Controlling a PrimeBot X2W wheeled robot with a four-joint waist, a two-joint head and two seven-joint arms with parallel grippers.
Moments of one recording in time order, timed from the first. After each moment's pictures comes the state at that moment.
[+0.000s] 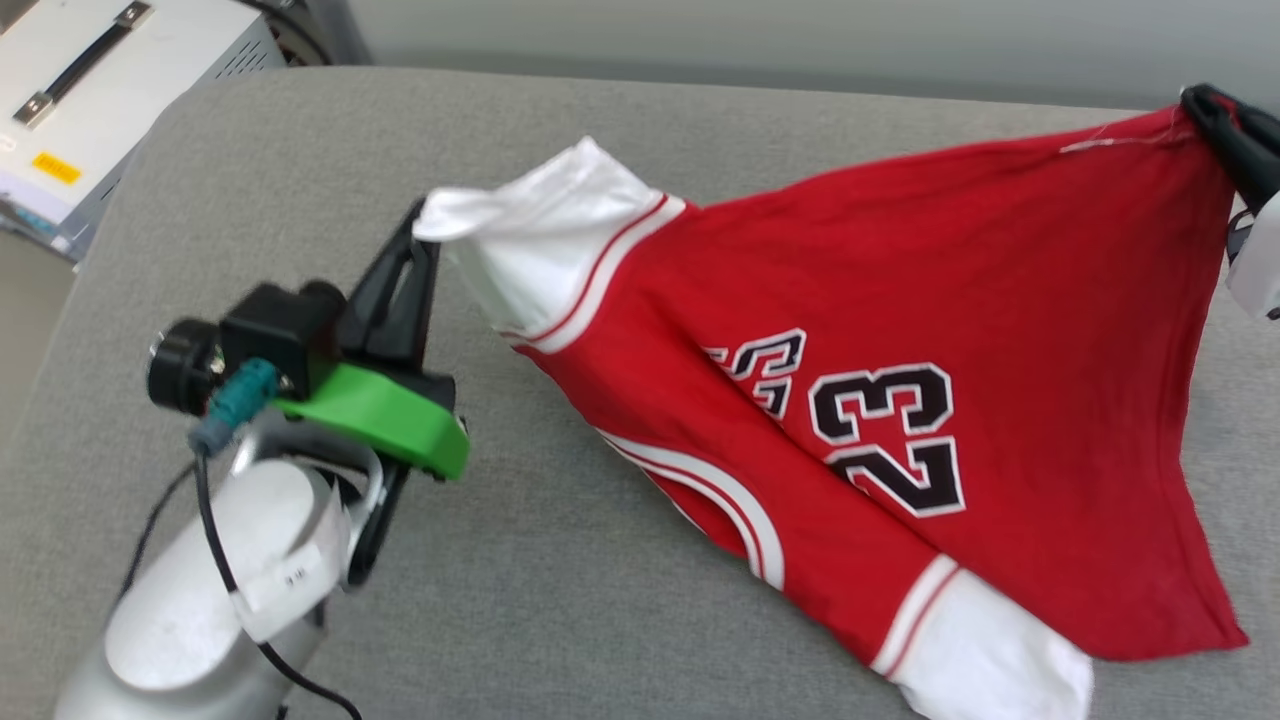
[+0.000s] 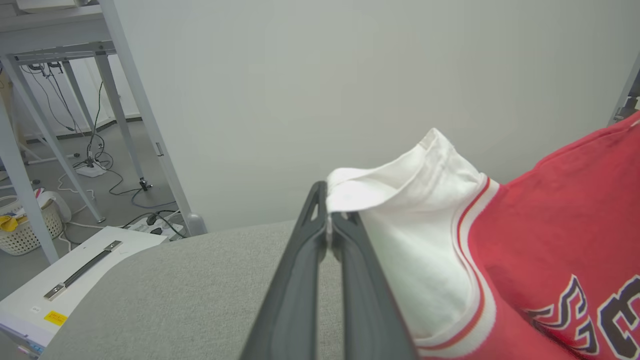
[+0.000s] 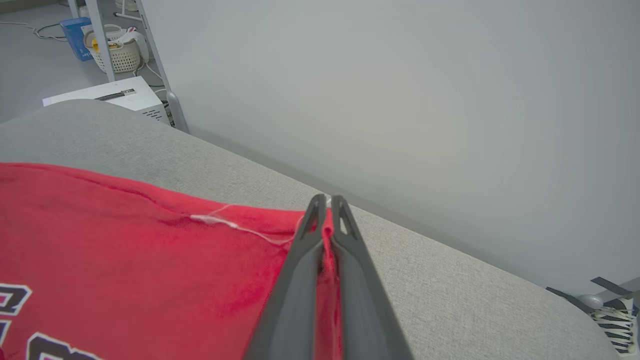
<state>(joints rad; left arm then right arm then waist) -0.48 0.51 -0.57 0.01 -0.58 0.18 -0.19 -0.78 -0.73 0.51 0.32 0.75 0.13 0.16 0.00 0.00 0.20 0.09</state>
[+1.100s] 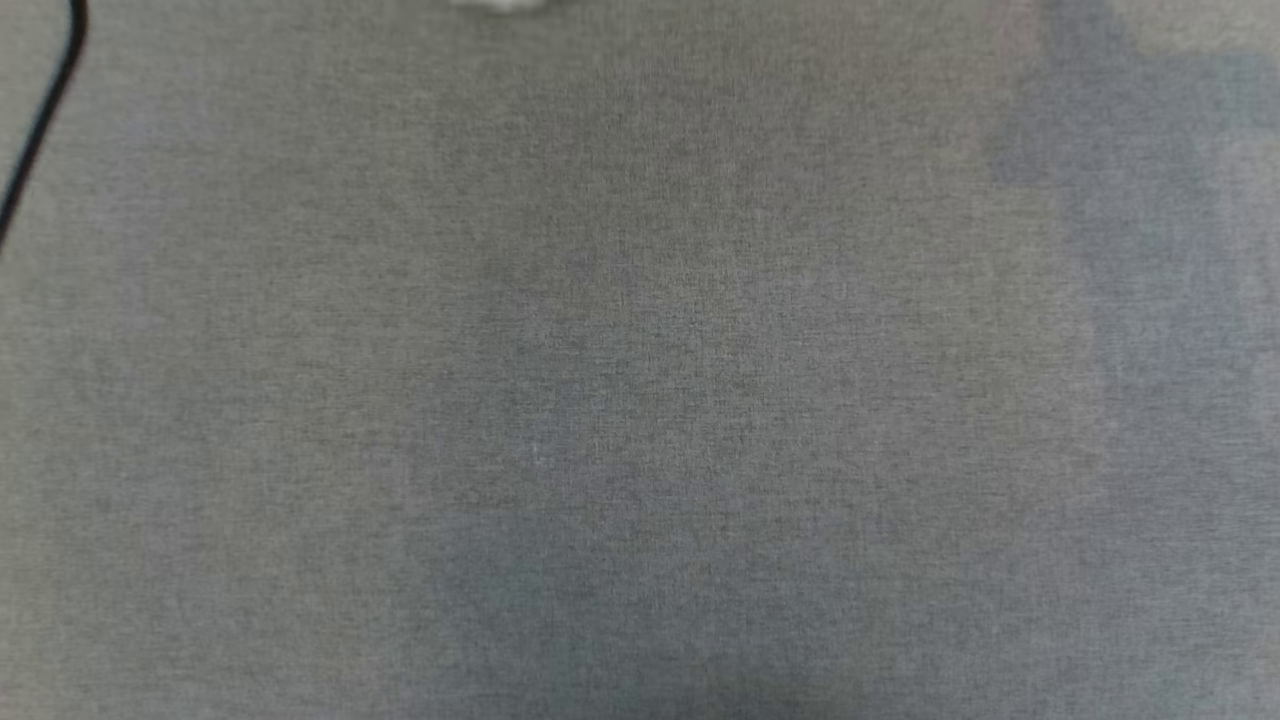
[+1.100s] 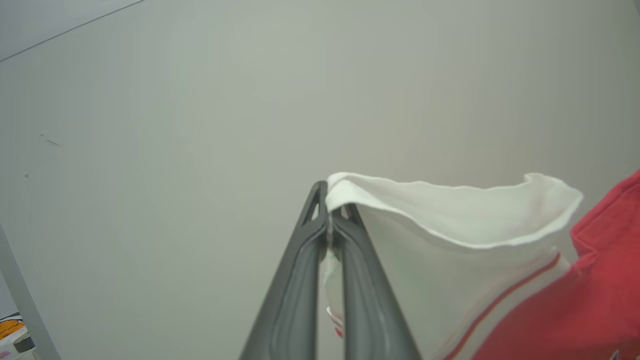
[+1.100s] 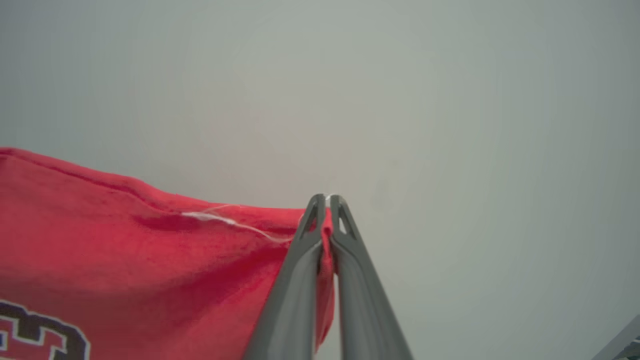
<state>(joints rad) -1.77 0.40 -0.55 0.42 -0.39 -0.05 -0.02 -1.58 -0.60 0.30 0.43 0.47 0.13 0.23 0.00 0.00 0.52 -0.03</state>
